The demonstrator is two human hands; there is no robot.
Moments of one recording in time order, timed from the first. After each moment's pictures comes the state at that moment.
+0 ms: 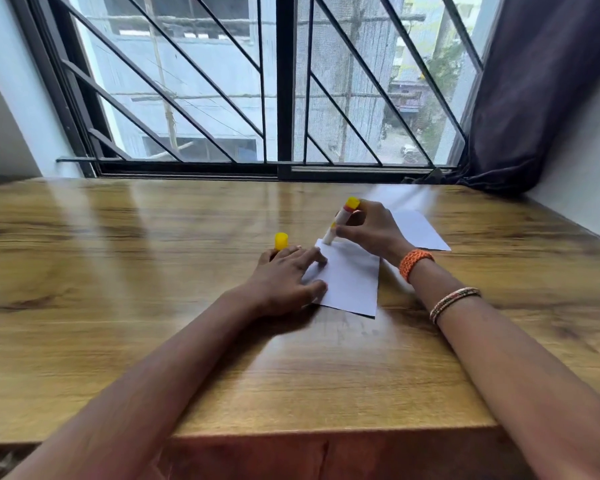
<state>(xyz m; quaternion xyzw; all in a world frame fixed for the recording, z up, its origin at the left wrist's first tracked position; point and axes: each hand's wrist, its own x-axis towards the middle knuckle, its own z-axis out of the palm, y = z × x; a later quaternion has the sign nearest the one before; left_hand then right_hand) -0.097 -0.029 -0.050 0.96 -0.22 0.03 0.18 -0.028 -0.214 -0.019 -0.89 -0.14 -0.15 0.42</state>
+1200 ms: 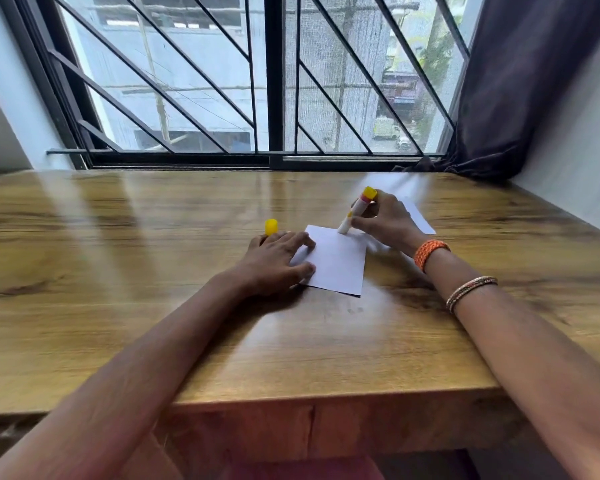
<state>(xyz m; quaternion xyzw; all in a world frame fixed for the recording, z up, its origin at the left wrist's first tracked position) -0.099 -0.030 -0.049 0.96 -0.22 0.04 0.18 -0.049 -0.248 -0.016 -0.91 -0.07 -0.12 0.39</state>
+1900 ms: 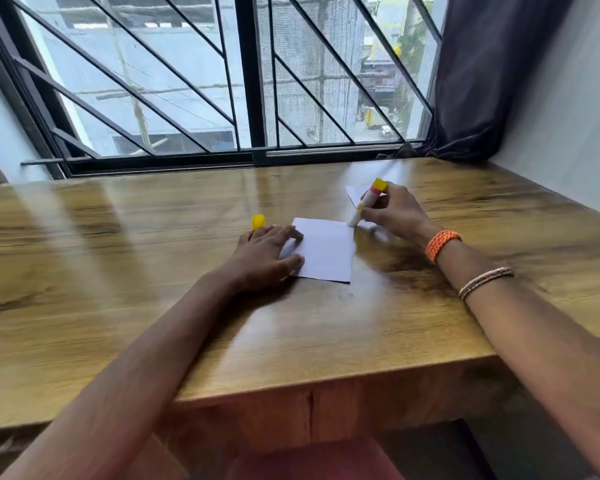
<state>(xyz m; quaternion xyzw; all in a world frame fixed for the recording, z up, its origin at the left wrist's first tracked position) -0.097 -0.027 -0.050 0.96 -0.22 0.03 0.16 -0.070 -0.278 -0.016 -0.89 -0.03 -0.13 0.43</state>
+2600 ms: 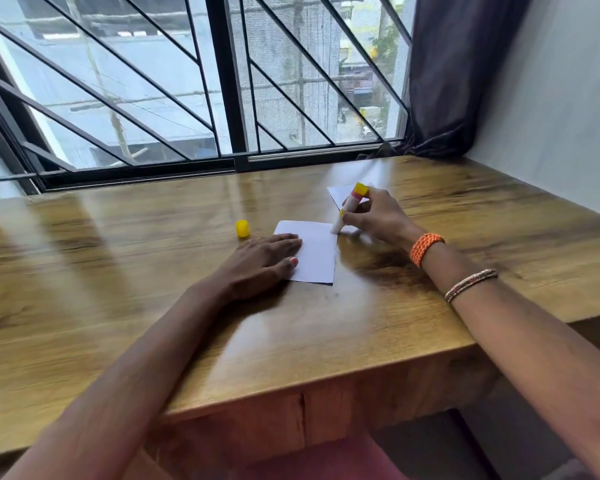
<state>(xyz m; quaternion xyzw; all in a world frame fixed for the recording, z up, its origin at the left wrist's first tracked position) -0.105 -0.034 -0.044 0.92 -0.33 0.03 0.20 -0.081 -0.275 -0.019 -0.87 -0.04 -0.13 0.47</state>
